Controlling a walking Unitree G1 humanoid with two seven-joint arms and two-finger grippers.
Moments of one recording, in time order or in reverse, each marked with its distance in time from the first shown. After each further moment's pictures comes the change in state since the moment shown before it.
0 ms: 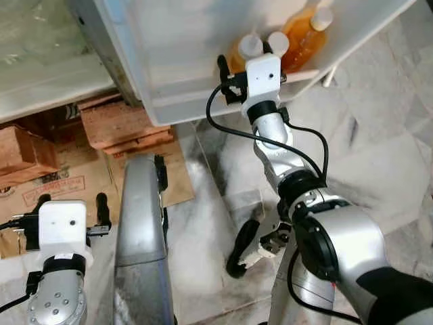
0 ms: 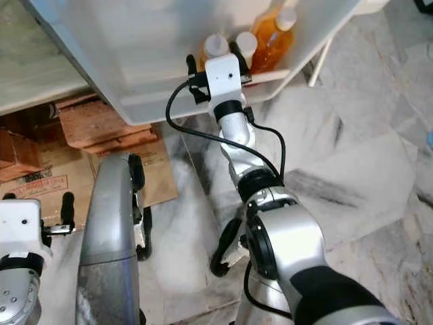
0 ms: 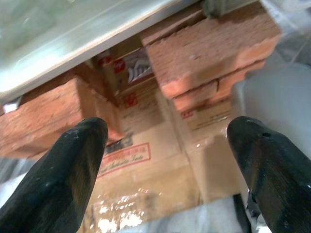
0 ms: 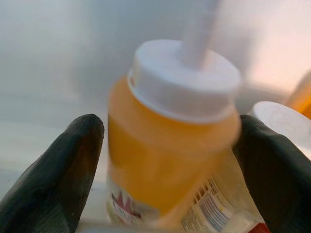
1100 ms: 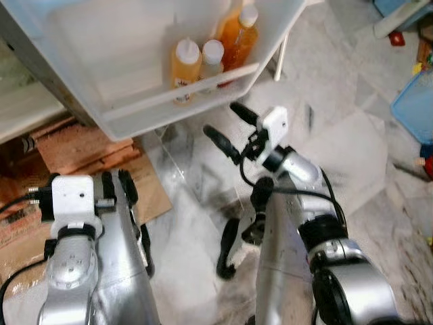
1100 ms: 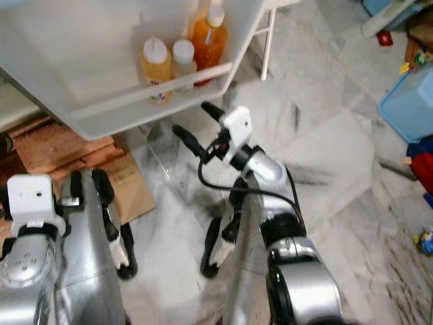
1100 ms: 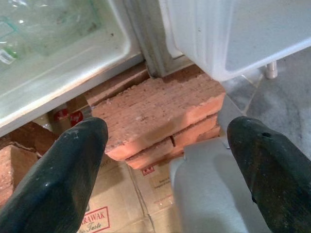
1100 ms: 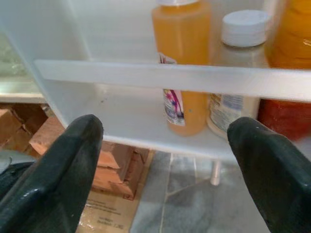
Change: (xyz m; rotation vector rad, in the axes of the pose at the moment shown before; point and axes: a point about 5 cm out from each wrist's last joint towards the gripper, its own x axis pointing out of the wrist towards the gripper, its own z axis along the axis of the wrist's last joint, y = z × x) left arm 0.043 -0.006 -0.011 -0.039 -0.041 0.022; right arm -0.090 -0.005 -0.041 0.302 0.114 0.496
